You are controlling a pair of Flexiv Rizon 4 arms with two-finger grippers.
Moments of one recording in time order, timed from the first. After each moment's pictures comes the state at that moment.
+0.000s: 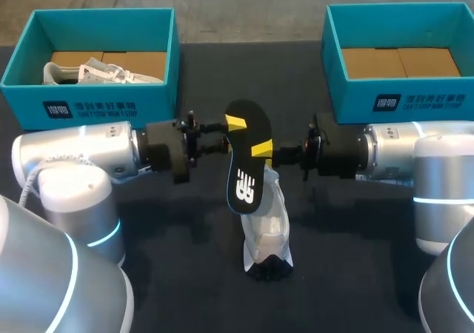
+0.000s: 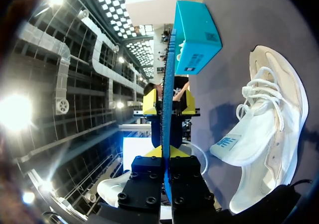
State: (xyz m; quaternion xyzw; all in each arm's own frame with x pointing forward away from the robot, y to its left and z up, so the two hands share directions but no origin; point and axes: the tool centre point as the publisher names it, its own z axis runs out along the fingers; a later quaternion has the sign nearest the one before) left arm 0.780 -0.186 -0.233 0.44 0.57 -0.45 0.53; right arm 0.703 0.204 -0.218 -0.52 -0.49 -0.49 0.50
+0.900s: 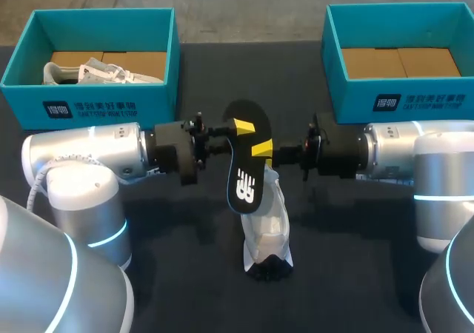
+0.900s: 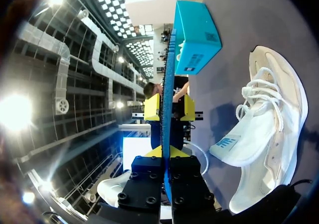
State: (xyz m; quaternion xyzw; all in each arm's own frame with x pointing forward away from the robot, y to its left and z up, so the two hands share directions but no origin) left arm 0.772 -0.201 -0.233 0.44 0.57 -0.47 0.52; right arm 0.703 0.204 -0.218 -0.52 -0.49 -0.49 0.50
